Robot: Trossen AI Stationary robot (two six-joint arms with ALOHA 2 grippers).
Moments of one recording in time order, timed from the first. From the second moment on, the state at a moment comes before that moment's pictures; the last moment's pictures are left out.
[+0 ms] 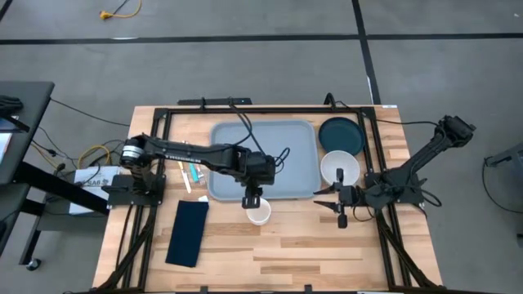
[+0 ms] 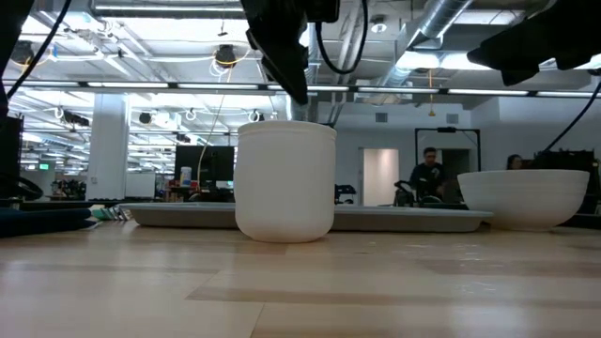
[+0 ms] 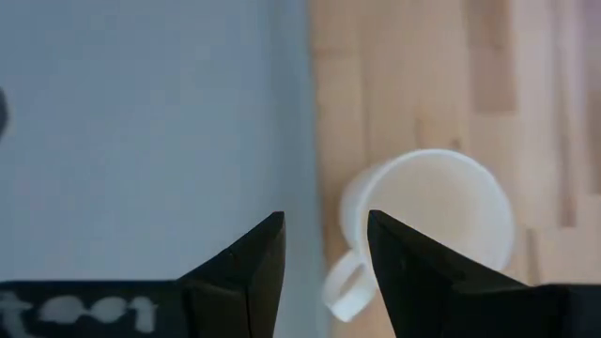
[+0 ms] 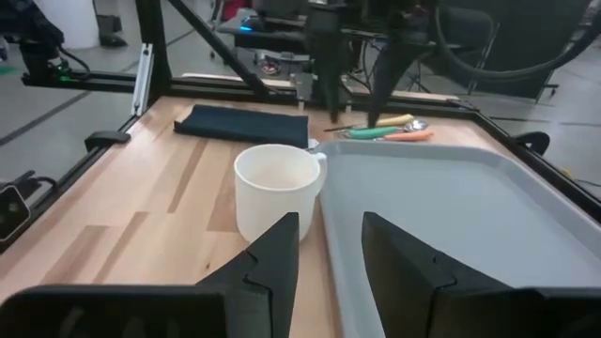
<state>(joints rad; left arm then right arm) -0.07 1.85 1.65 -0.92 0.01 -0.04 0.66 0.88 0.29 0.31 0.66 0.05</state>
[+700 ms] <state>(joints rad) -0.08 1.85 1.63 -0.95 0.01 -0.21 0.65 0.88 0.29 0.31 0.66 0.04</state>
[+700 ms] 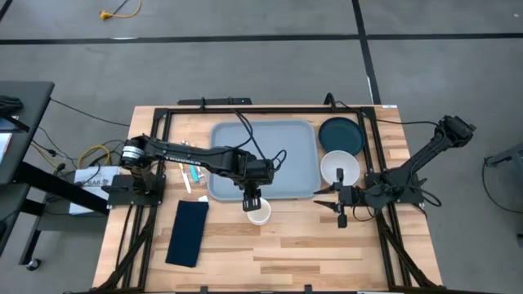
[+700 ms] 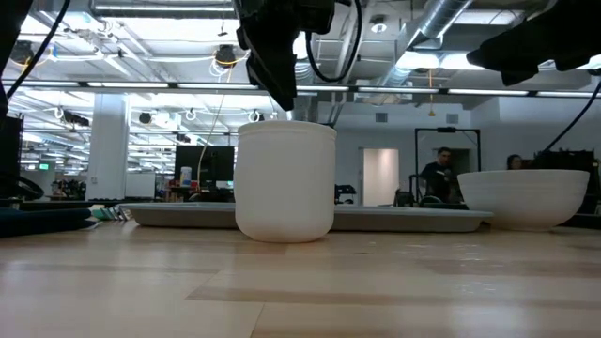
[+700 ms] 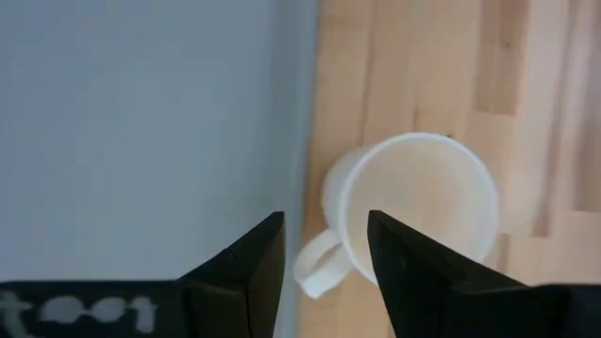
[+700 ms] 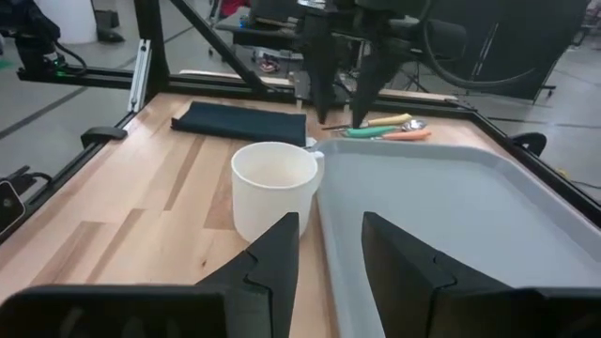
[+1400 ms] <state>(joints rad) -0.13 1.94 1.63 -0.96 -0.07 -0.16 0.65 0.88 0.29 0.31 0.66 0.02</state>
